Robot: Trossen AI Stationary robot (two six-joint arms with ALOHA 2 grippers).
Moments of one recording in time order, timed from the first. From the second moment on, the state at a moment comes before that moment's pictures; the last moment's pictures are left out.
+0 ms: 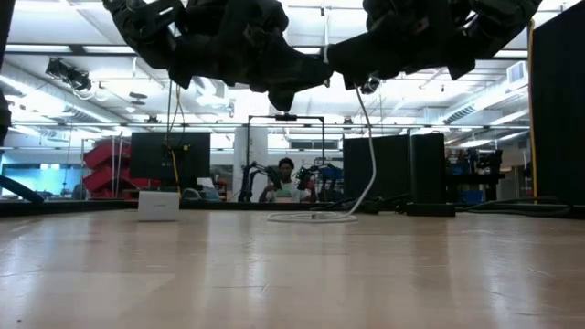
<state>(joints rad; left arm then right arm) 0.08 1.61 0.81 0.62 0.33 0.01 -0.09 1.42 0.69 0.52 -0.44 -0.20</state>
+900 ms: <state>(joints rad) 0.07 1.61 0.81 0.63 0.29 -0.03 -0.08 1.42 0.69 0.52 -0.34 -0.18</state>
